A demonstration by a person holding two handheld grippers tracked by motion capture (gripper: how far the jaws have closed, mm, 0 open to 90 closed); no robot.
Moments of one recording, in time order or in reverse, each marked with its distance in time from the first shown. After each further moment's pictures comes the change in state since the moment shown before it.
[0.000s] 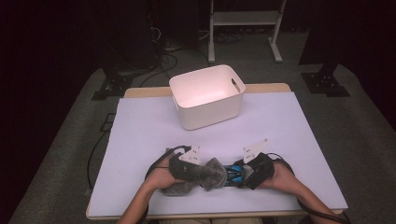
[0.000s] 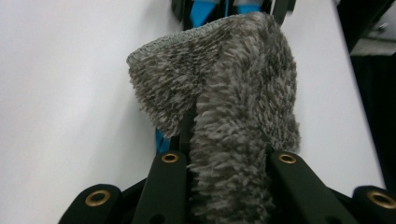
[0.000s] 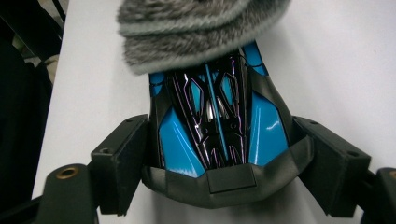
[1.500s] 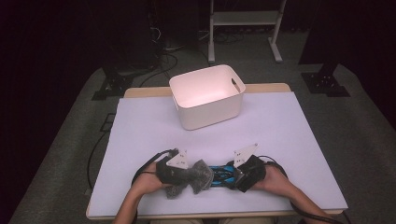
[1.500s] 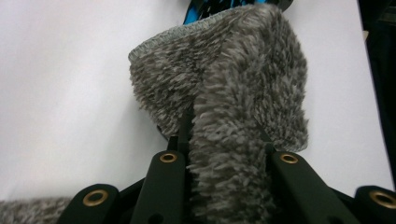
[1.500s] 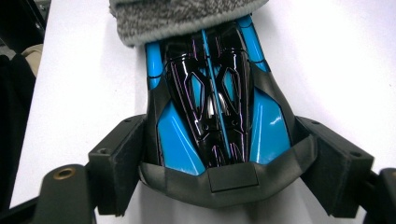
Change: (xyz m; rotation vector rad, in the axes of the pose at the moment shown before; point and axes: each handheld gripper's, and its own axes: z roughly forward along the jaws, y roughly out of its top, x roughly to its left) left arm -0.009 -0.032 -0.026 0.065 0.096 -0.024; right arm 0.013 0.017 0.019 0.020 -0.061 -0.058
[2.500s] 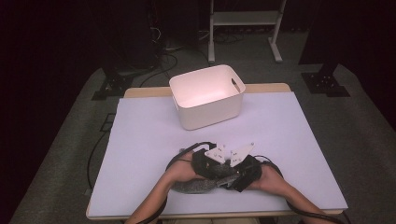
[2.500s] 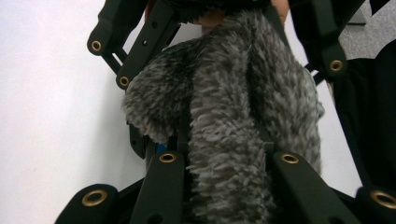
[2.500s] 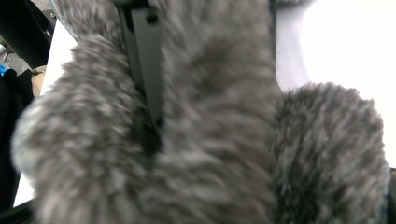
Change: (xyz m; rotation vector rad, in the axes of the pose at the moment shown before) left arm 0.003 0.088 0.059 -0.021 -0.192 0.134; right arm -0.001 0.006 0.009 -0.022 0.030 0.007
